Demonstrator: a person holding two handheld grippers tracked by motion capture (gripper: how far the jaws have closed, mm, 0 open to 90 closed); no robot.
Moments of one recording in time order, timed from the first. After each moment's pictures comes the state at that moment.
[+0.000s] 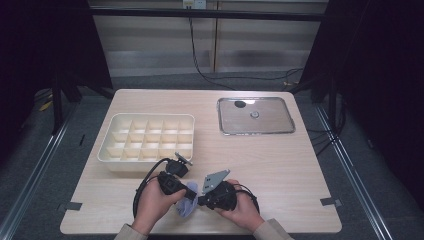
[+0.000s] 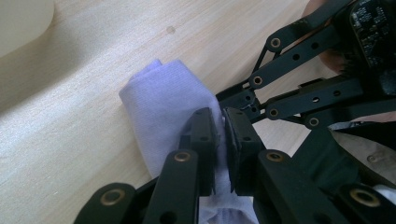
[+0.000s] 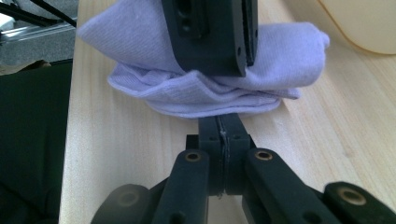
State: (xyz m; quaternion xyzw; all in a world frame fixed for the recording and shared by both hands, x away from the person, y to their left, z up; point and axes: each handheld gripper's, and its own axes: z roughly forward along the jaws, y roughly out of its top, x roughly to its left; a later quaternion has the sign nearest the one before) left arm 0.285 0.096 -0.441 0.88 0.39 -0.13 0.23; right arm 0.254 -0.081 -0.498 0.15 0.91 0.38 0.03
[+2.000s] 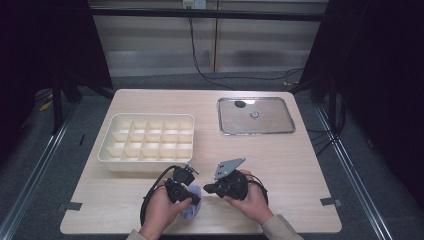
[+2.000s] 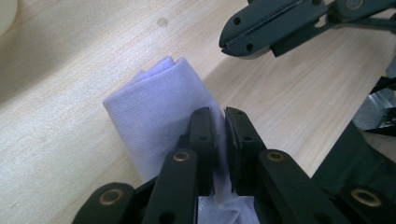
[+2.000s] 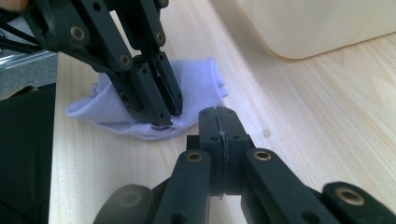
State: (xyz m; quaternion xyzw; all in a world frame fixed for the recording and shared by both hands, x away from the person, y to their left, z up) left arm 0.270 0.081 -0.461 0.90 0.36 -0.08 0.23; right arm 0.269 -0.111 -0.474 0.20 0.90 0.40 0.04
